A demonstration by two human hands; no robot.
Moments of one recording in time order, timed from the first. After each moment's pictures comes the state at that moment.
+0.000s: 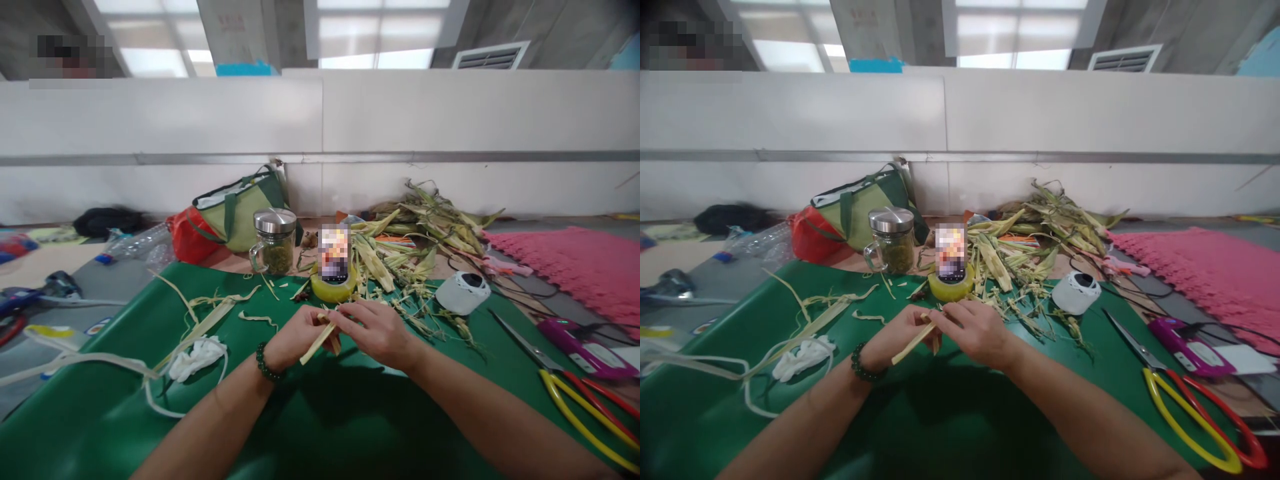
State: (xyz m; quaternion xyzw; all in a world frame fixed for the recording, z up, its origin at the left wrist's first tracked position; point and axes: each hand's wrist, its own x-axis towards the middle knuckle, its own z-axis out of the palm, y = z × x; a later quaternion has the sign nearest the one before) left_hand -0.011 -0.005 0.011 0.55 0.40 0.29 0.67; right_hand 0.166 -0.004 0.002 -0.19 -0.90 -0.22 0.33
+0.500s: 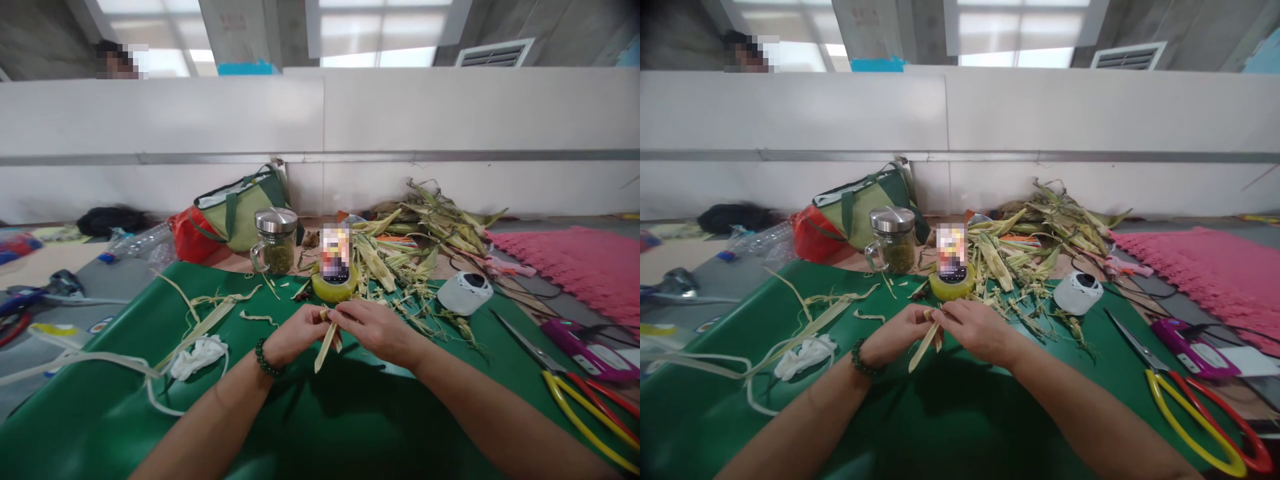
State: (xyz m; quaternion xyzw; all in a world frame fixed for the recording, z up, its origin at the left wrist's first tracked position) left_hand -0.014 -0.002 0.012 0.57 0.39 0.29 0.66; right_hand 0.166 0.001 0.001 -0.18 -0.93 -0.16 0.28
